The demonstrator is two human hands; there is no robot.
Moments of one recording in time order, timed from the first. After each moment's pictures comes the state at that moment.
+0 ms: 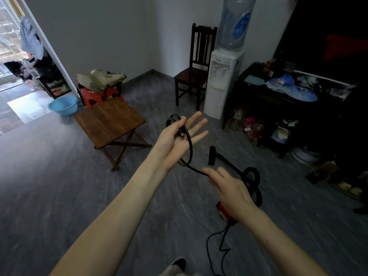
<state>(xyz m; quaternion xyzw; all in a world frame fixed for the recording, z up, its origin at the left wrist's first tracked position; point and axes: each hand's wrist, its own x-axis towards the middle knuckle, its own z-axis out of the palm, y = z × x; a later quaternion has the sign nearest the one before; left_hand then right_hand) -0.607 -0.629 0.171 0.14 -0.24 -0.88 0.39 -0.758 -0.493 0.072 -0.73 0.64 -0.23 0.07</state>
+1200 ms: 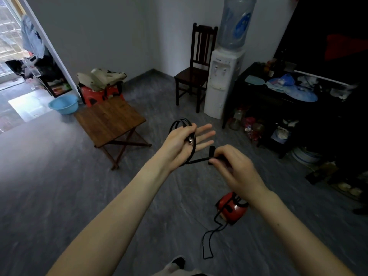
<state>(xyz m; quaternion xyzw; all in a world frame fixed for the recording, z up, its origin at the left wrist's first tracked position) -0.624 -0.620 0.162 0.21 -0.30 -0.86 0.36 -0.769 -0.504 0.142 -0.74 0.54 -0.39 0.02</state>
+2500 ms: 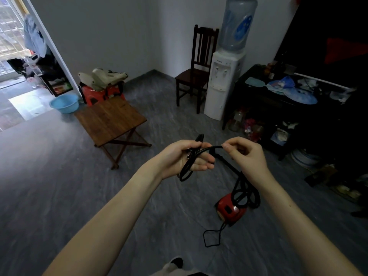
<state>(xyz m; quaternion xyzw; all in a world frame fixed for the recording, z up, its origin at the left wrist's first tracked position) -0.596 -0.598 0.166 0.26 -0.41 -0.86 0.17 -0.790 -0.517 0.150 -0.55 0.60 -0.52 0.27</state>
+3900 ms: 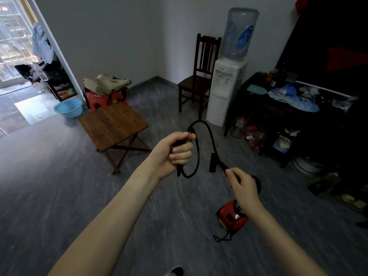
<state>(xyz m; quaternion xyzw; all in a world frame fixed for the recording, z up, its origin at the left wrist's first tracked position) -0.579 -0.628 0.163 0.10 -0.30 -0.92 0.22 -0.785 -0.507 0.070 -0.47 0.70 -0.47 0.27</state>
